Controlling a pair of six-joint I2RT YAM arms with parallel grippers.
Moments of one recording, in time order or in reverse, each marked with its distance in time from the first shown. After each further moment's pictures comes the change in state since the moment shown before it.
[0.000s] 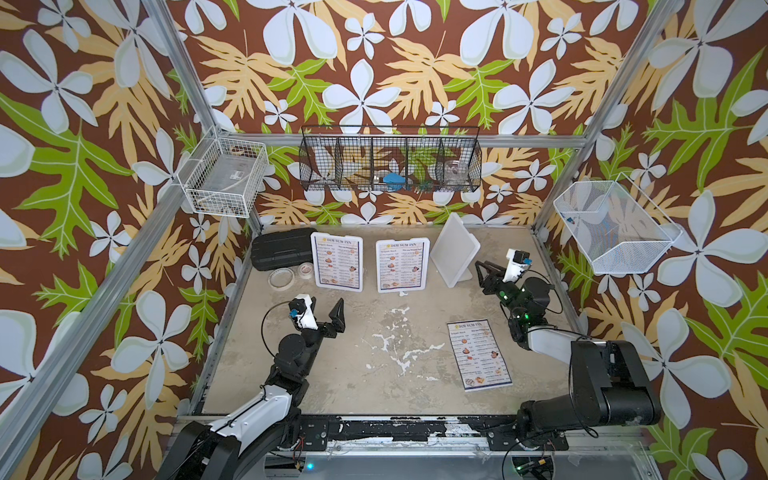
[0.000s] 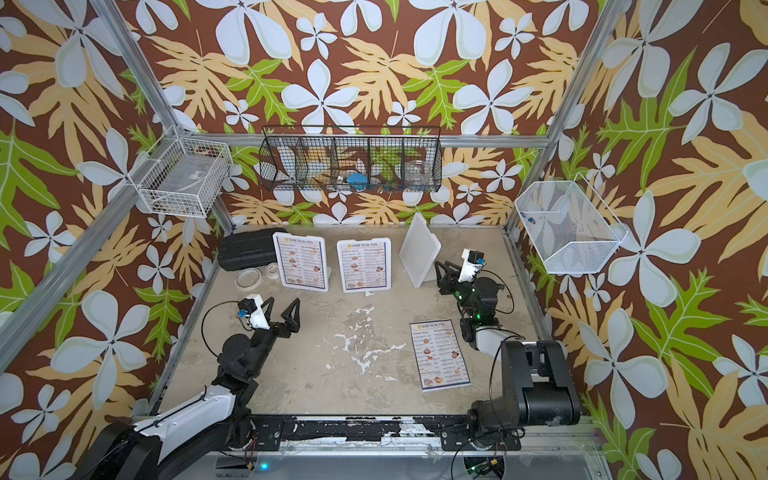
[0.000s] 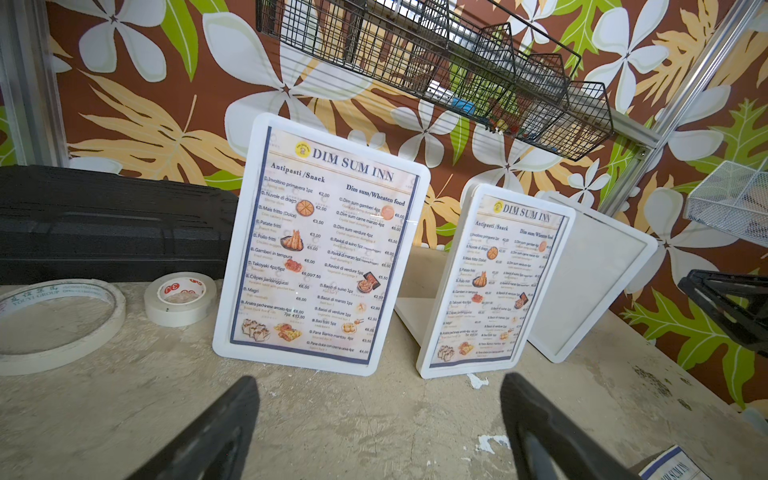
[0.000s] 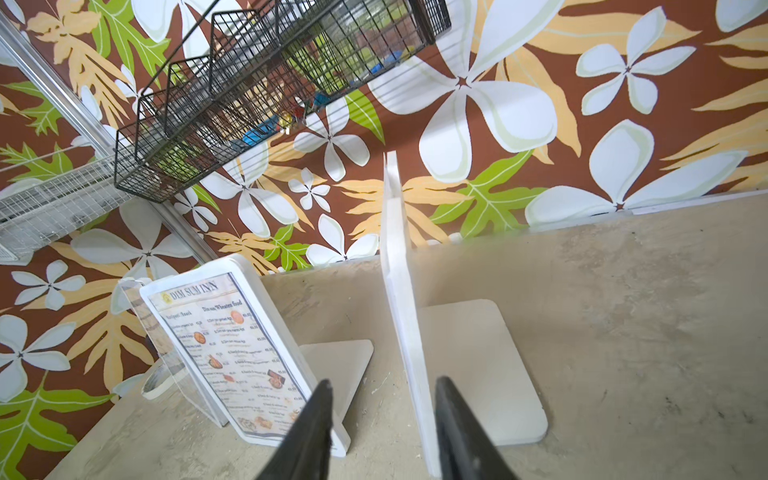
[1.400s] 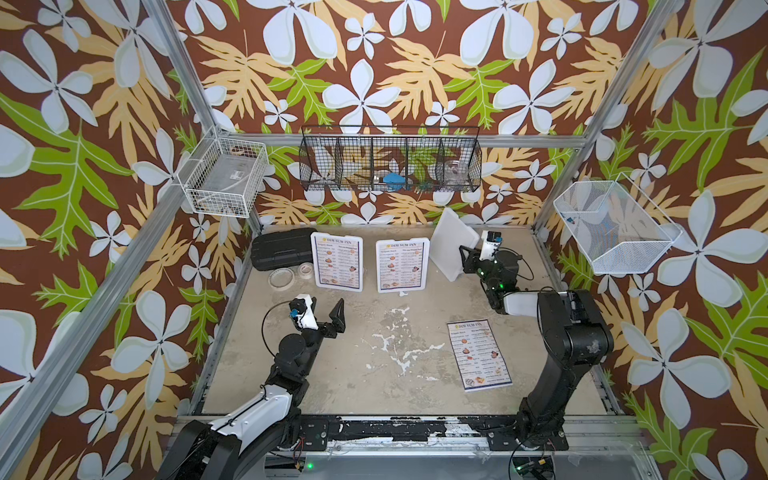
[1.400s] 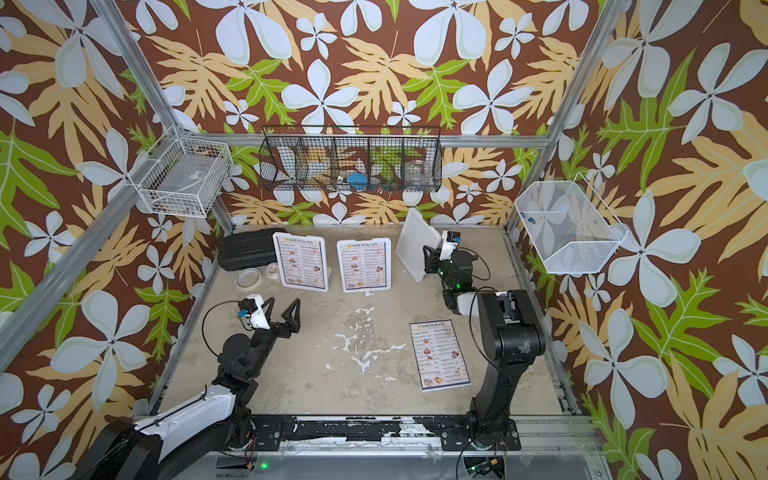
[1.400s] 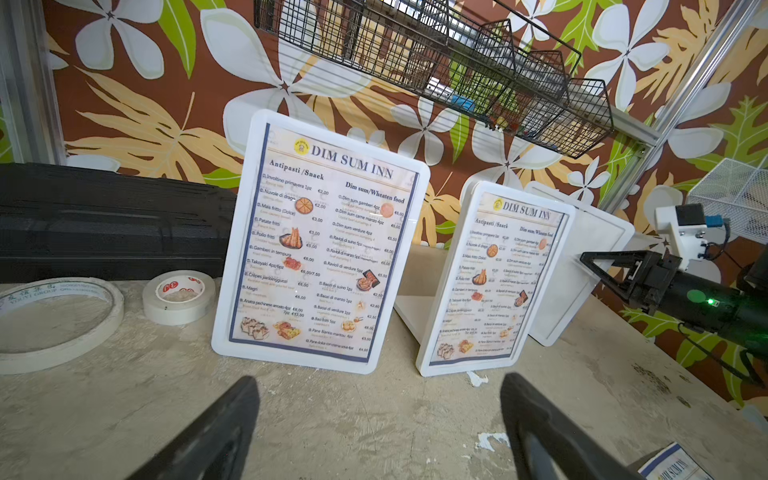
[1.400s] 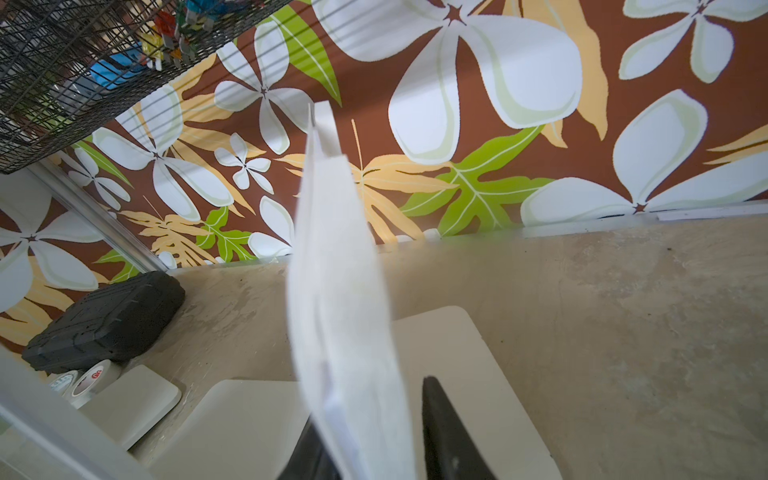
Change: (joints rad) left arm 0.000 0.007 0.000 0.002 0.004 0.000; right arm 0.090 0.384 0.366 -0.080 0.130 -0.097
